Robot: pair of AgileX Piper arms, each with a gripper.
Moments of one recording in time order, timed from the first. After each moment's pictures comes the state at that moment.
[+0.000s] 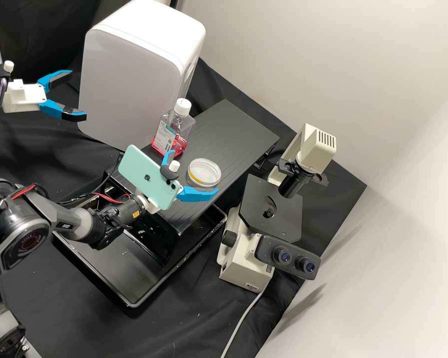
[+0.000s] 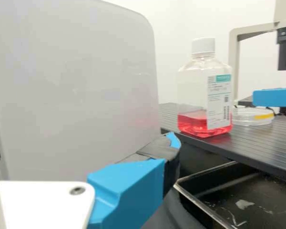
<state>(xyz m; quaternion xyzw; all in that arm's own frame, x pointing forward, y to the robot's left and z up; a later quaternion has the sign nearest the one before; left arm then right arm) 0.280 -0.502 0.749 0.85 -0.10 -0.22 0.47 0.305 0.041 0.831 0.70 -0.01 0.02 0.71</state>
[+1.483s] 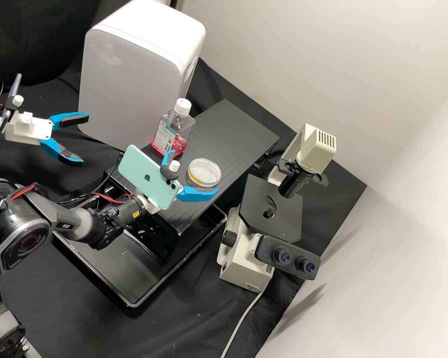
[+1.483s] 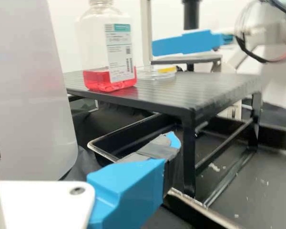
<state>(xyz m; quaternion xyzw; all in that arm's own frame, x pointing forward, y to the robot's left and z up) 0.274 -0.505 0.693 0.82 -0.08 -0.37 0.44 0.305 0.041 0.831 0.70 -0.01 0.02 0.71</state>
